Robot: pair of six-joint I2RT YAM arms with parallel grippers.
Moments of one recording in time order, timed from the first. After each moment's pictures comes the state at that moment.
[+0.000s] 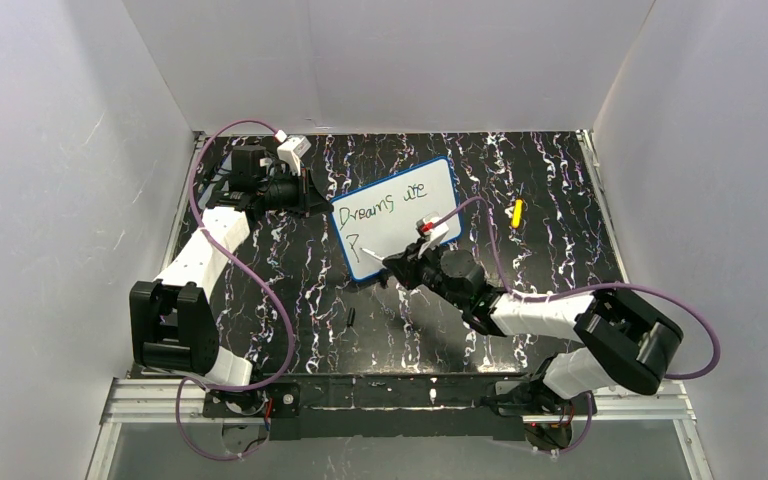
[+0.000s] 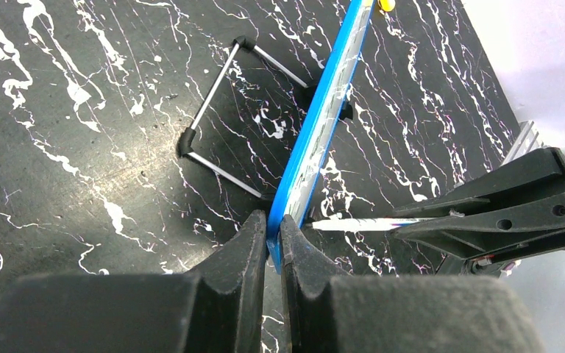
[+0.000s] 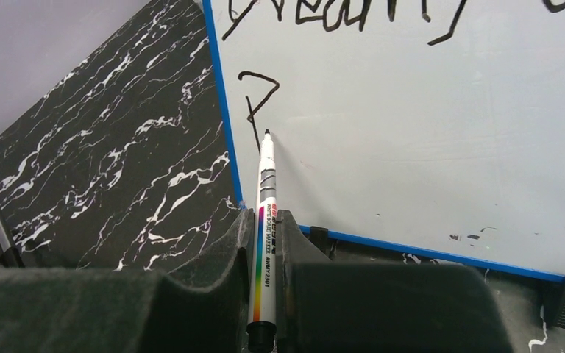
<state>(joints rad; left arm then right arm) -0.13 1.48 1.15 -0.35 0.75 -0.09 0.93 1.41 0.50 0.76 0.07 0.34</state>
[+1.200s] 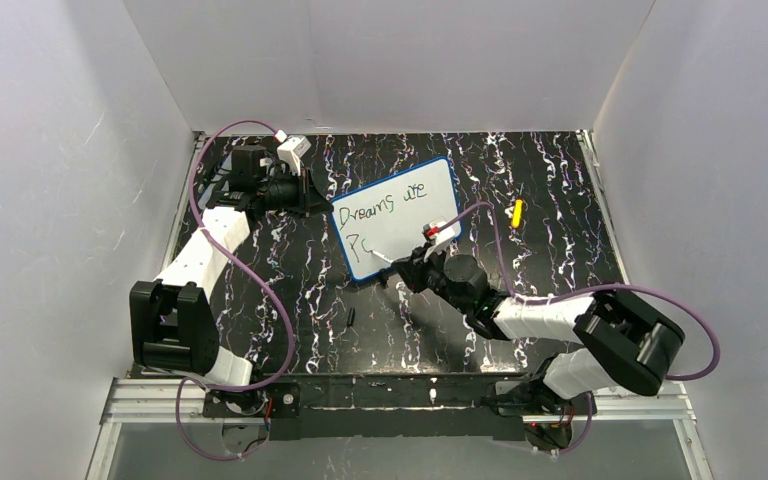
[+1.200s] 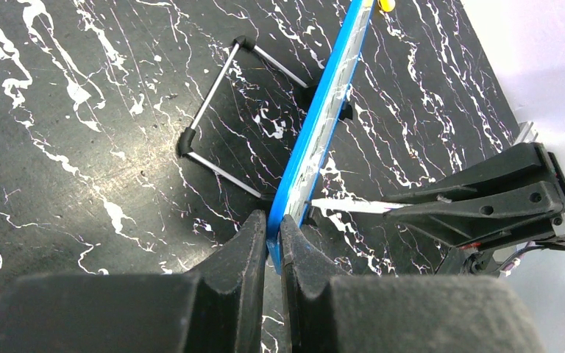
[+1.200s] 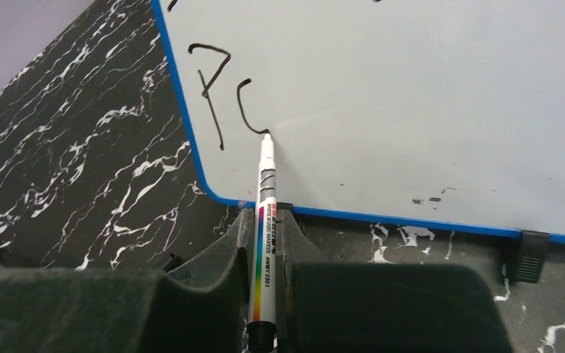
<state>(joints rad) -0.13 1.48 1.15 -0.35 0.75 -0.09 0.92 1.40 0.44 0.77 0.12 0.34</state>
